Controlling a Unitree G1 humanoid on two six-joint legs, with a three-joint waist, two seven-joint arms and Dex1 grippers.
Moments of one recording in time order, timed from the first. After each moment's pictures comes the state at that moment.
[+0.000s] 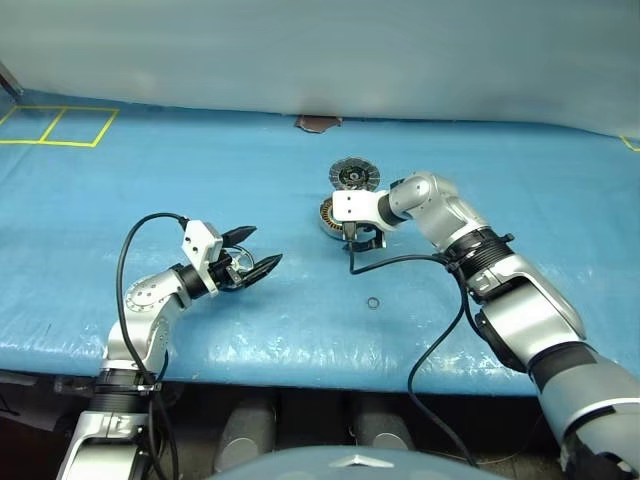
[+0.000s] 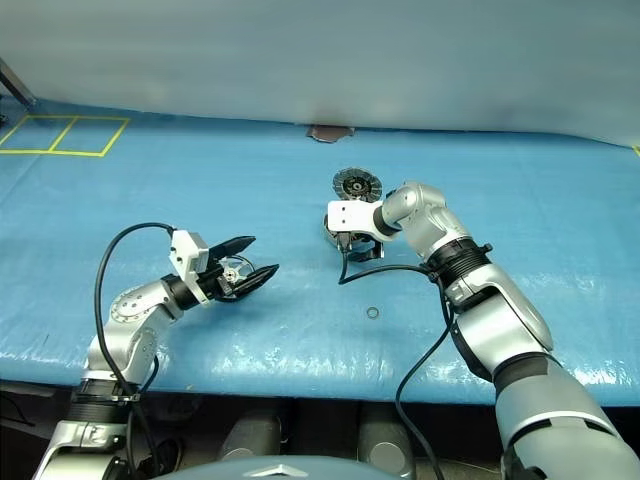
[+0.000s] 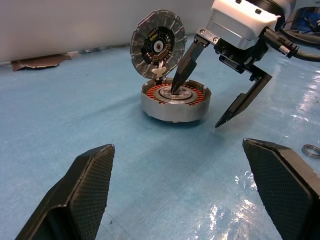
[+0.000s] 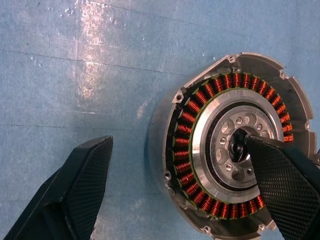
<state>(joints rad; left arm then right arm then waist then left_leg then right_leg) -0.18 0.42 0.03 0.04 -0.37 0.17 -0.87 -1.01 -0.43 0.54 0.71 -0.31 0.09 1.09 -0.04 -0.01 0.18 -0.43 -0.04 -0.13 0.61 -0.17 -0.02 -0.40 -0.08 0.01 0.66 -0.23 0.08</state>
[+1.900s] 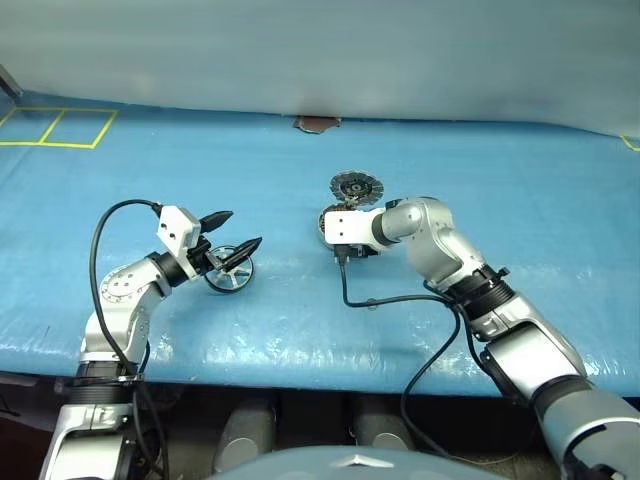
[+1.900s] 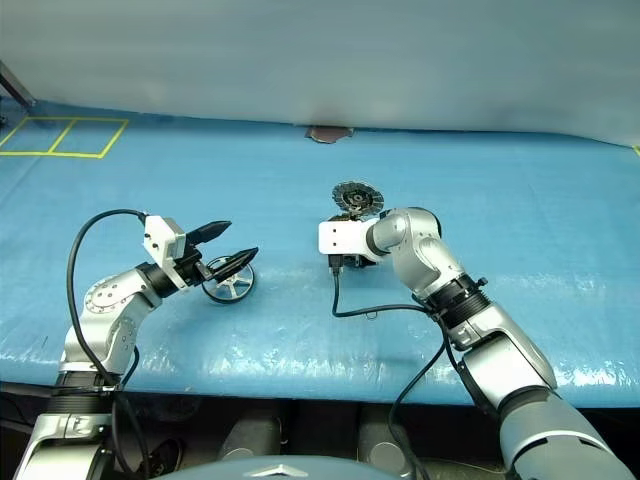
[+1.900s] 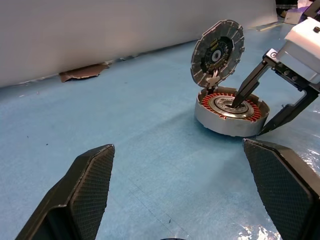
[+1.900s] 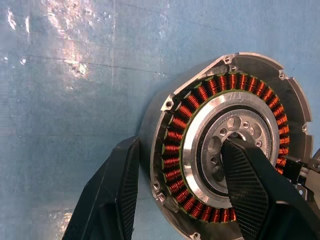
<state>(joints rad) -0.23 0.48 0.09 0.08 -0.37 0.17 -0.84 -0.74 -0.46 0.53 0.13 -0.51 0.40 1.06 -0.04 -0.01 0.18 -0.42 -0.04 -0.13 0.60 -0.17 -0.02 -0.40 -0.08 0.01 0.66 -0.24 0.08</state>
